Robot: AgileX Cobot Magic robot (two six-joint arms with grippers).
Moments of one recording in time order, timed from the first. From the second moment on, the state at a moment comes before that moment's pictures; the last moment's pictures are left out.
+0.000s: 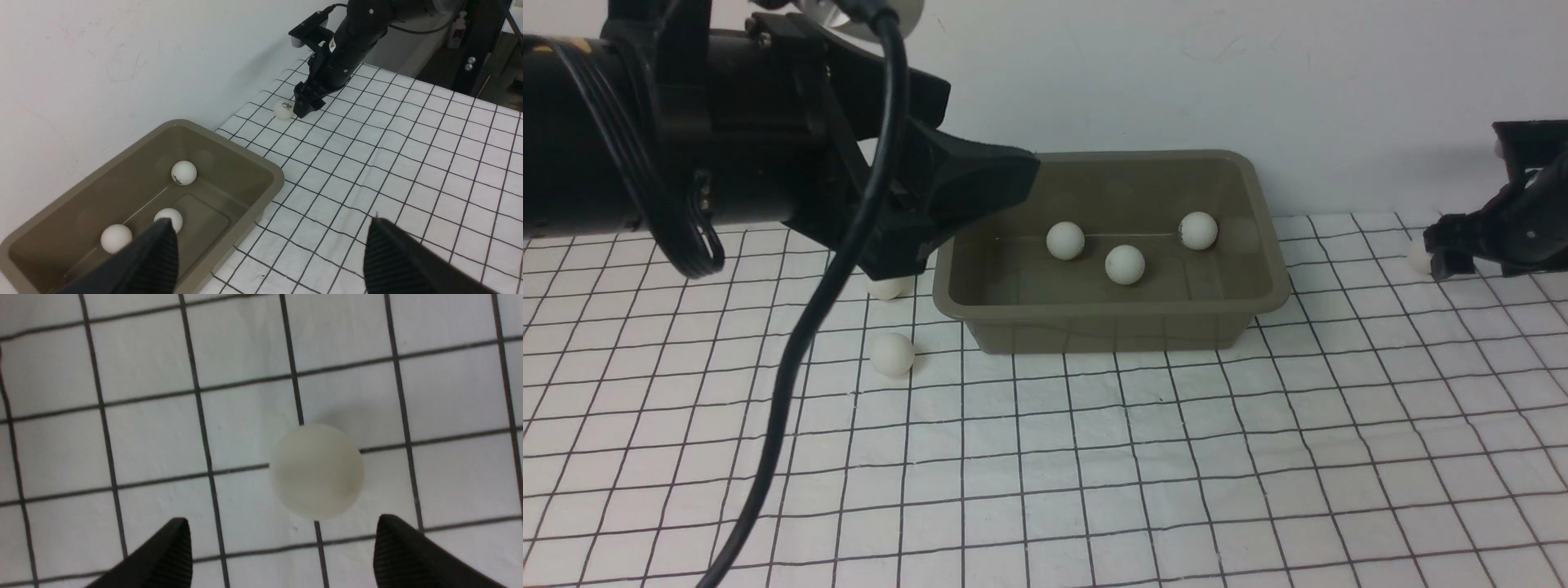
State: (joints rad) right arm -0.15 2.17 -1.64 0.05 0.70 -0.16; left arm -0.38 1.14 -1.12 -0.87 0.62 0.96
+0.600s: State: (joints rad) right arm -0.15 2.17 -1.64 0.36 0.60 -0.37; left arm -0.38 1.14 -1.12 -0.87 0.63 0.96
